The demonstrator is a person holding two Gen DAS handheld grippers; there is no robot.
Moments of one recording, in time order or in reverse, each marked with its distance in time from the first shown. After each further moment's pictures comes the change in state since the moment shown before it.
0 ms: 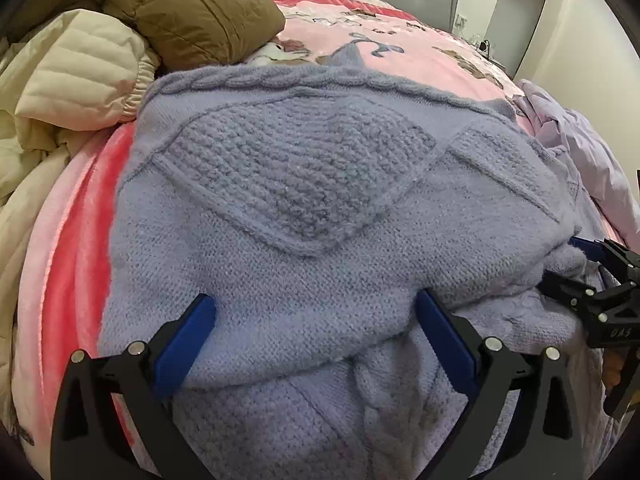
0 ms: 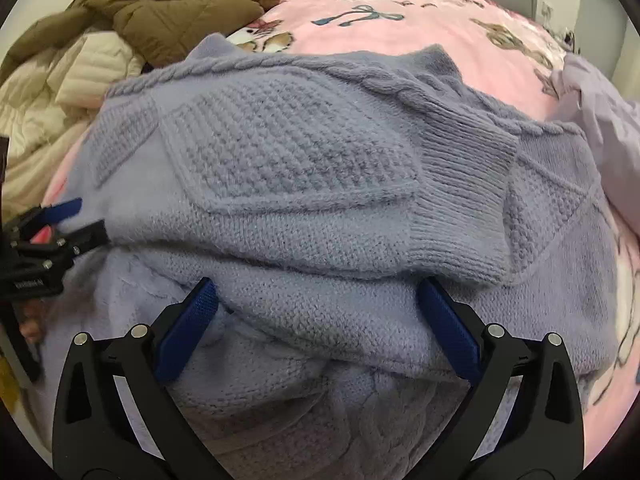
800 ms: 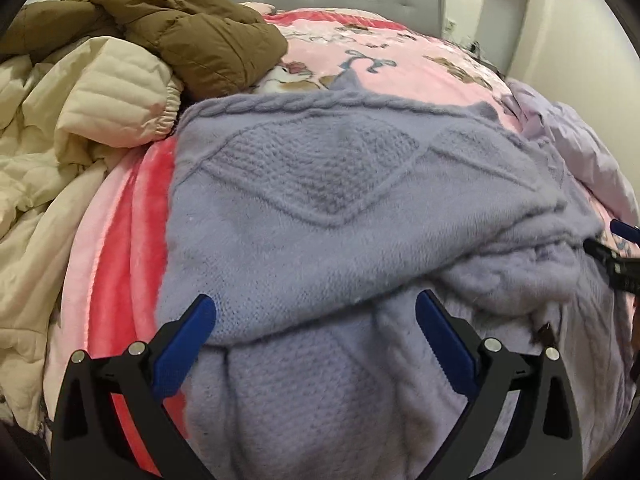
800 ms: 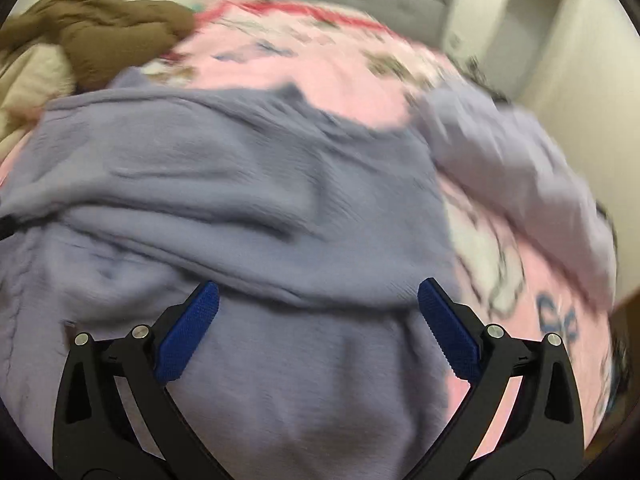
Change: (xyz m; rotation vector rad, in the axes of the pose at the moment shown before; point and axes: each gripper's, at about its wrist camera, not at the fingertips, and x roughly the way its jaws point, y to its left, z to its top) left arm -0.042 0.008 -0.024 0.077 -0.054 0.025; right arm -0.070 -0.059 -0.049 0.133 -0.065 -0.369
